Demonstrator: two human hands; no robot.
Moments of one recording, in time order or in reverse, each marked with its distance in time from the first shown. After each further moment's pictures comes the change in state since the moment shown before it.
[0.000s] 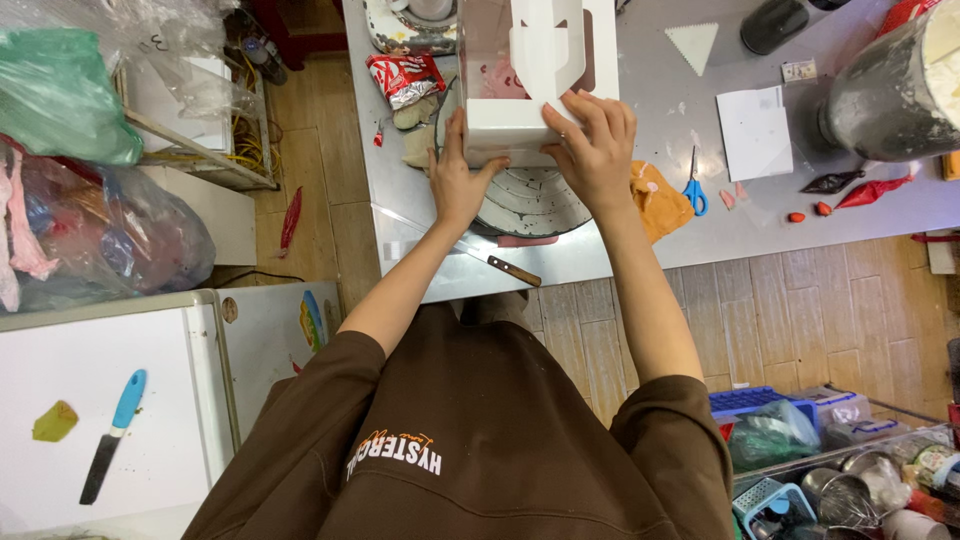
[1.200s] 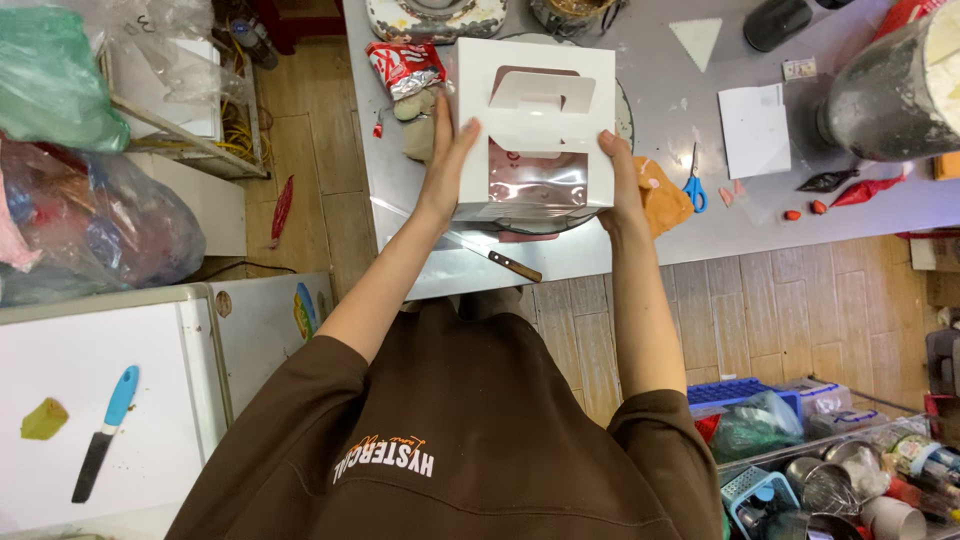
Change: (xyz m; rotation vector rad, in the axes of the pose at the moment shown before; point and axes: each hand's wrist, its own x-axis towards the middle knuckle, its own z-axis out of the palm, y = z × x) left_hand 0.018 0.060 -0.085 -0.887 -0.324 -0.335; right_hand -0.062 0.028 0.027 1.399 -0.053 1.381
